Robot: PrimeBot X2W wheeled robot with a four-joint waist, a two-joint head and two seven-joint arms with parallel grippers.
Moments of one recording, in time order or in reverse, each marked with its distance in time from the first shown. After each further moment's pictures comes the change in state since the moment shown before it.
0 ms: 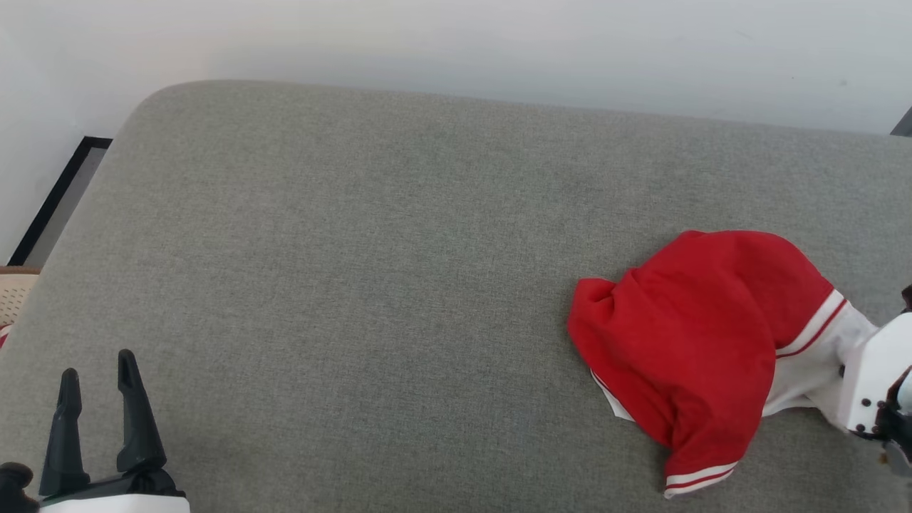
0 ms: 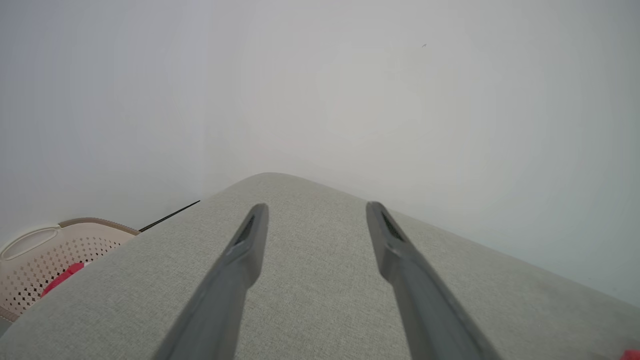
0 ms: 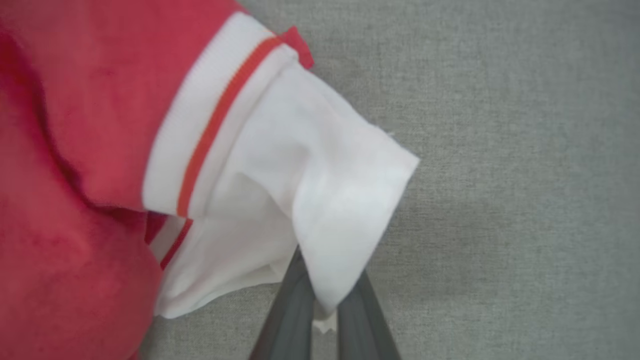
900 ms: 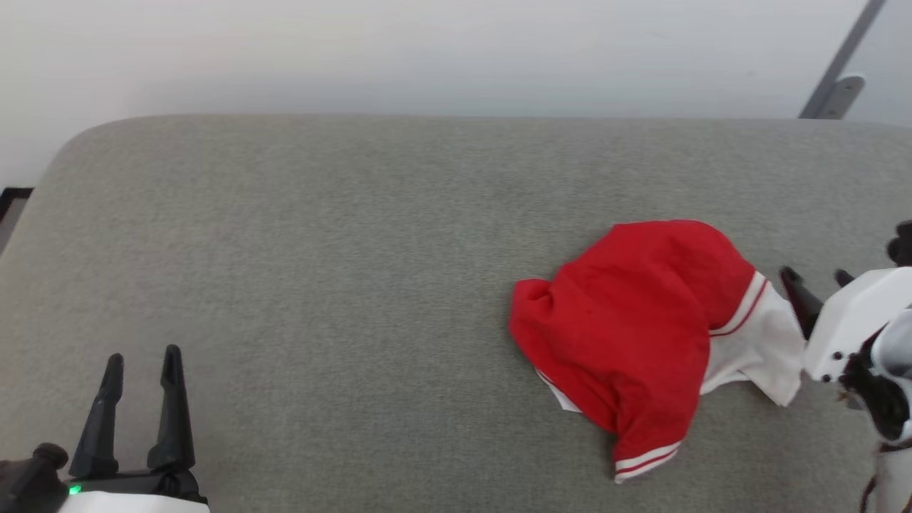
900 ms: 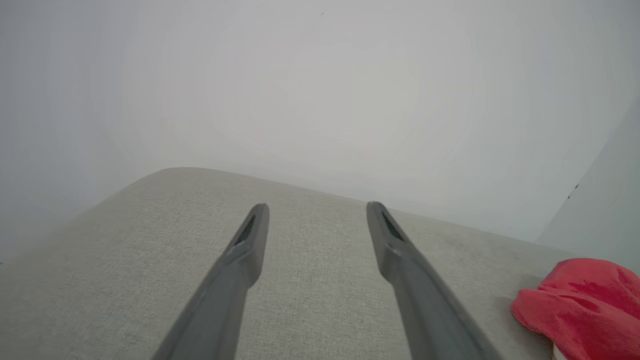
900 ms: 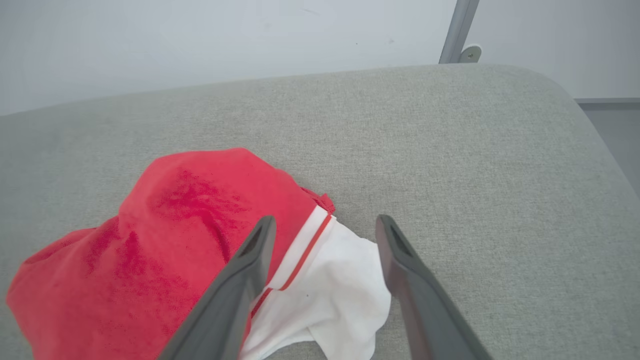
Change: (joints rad) left arm 0.014 0.128 -0.143 0.000 -0.059 0.000 0.000; right arm -0.038 0.050 0.054 -0.152 0.066 0.000 -0.163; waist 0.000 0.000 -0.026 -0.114
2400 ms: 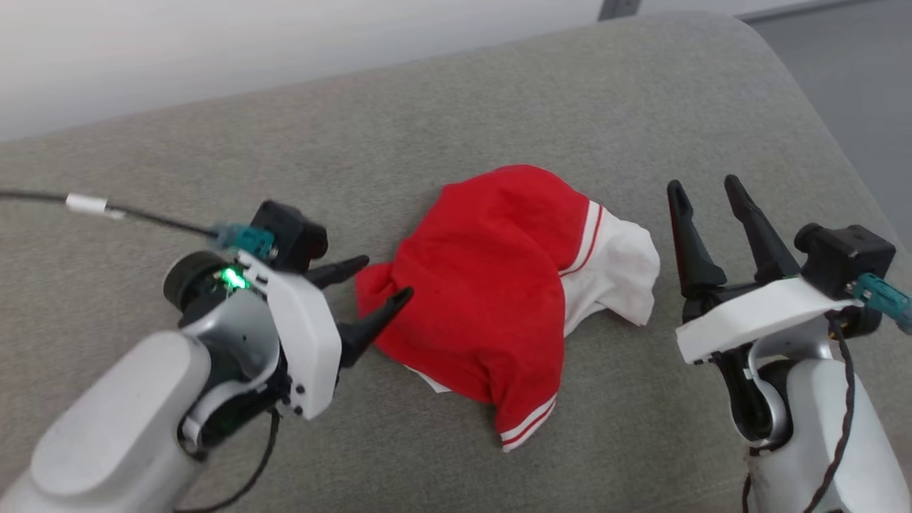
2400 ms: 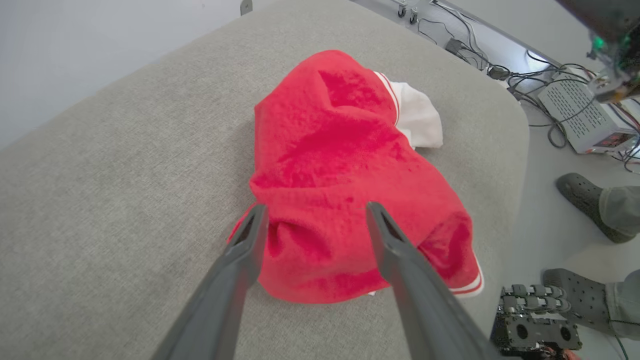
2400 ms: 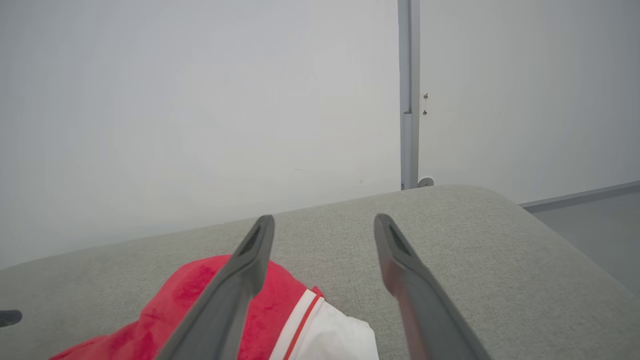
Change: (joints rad) left arm -0.681 0.395 -0.778 0.036 -0.362 0.000 0.710; right arm -0.008 0.142 0.266 -0.020 0.052 0.000 -0.695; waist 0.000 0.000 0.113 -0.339
